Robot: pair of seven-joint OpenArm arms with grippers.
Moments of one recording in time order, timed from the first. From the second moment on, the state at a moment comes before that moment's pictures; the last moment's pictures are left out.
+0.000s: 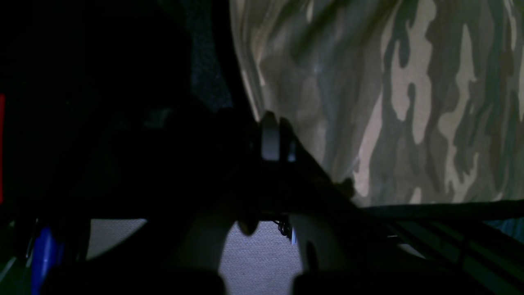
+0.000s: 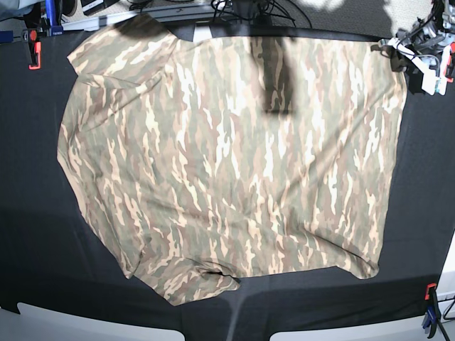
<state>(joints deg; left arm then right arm) 35.4 -18.3 -23.9 99.3 -35.2 -19.0 44.0 -45.3 45.9 -56.8 104.0 -60.1 -11.3 -53.0</state>
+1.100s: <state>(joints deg) 35.2 -18.3 -23.9 99.3 -35.2 -19.0 44.2 -40.1 44.6 -53.6 103.9 -57.0 -14.9 -52.0</state>
